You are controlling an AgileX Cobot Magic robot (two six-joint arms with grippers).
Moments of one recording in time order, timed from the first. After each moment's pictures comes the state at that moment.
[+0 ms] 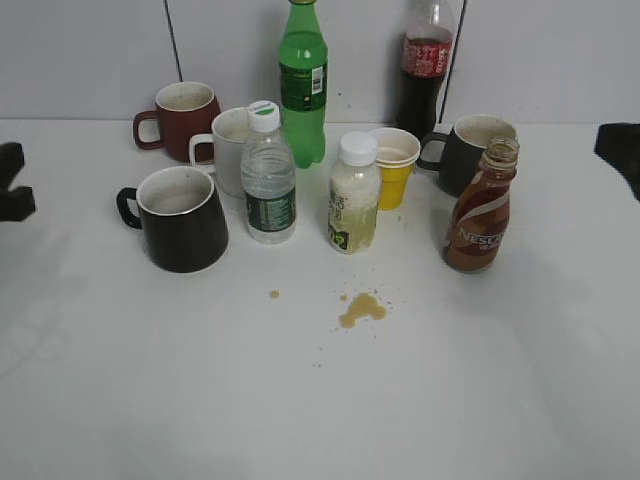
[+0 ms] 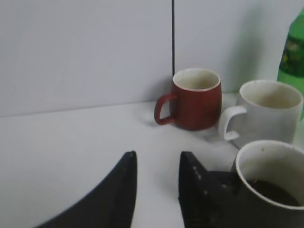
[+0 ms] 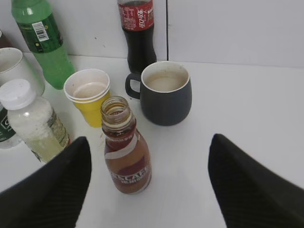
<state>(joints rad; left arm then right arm) -0.14 1.34 -0.35 -0.02 -0.70 0.03 0.21 0.98 -0.48 0.33 -0.06 -0.25</state>
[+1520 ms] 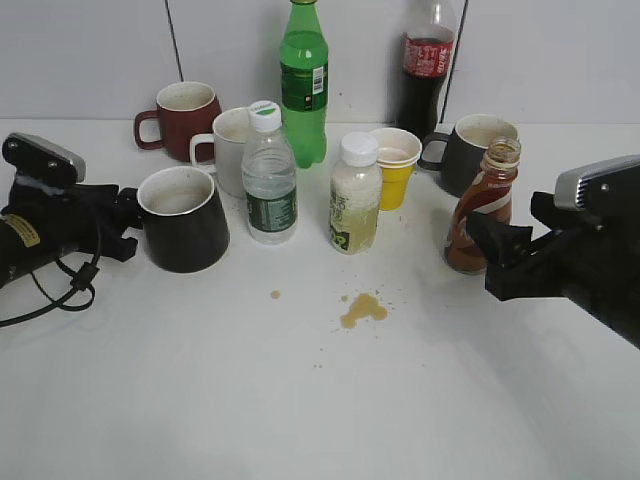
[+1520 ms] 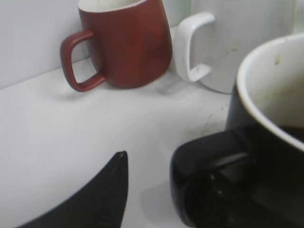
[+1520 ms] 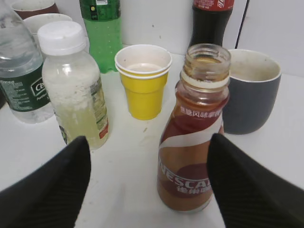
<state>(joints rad) -0.06 2.10 -0.70 0.40 -0.98 0.04 0.40 1.62 -0.26 0.05 -1.04 -0.04</state>
